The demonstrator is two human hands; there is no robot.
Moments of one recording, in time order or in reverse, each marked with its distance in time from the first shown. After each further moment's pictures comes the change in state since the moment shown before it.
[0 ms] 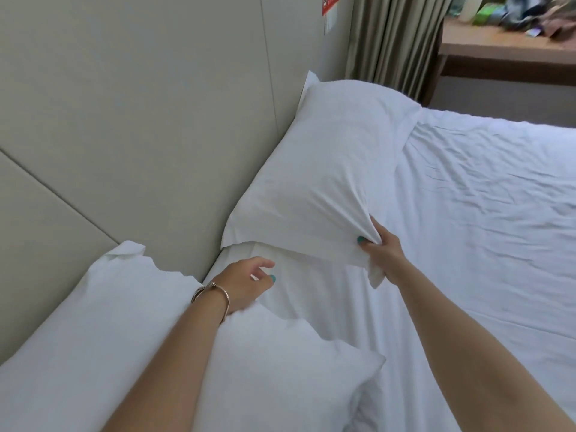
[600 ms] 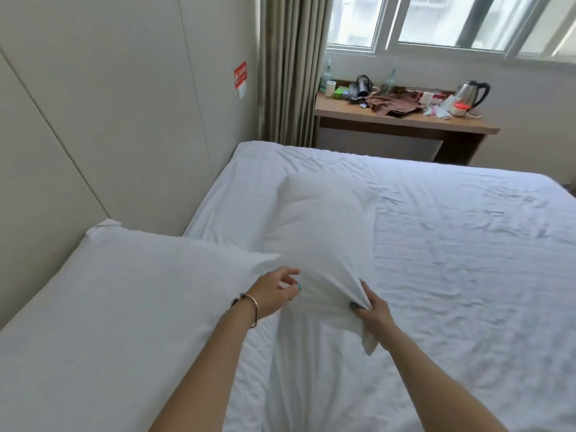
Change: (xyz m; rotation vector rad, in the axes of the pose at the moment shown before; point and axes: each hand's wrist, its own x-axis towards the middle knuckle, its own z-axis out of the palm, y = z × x) left_hand -0.282 0.081 0.119 -0.090 -0.246 0.427; right_hand -0.408 0.038 -0.128 -0.176 0.267 0.116
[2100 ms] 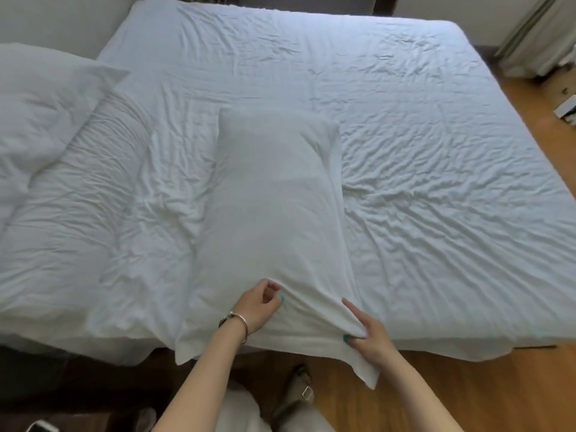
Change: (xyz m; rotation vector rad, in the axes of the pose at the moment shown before) left_hand -0.348 -0.017 0.541 0.044 -0.136 -0.248; right_hand -0.489 0.411 -0.287 -0.091 -0.224 0.261
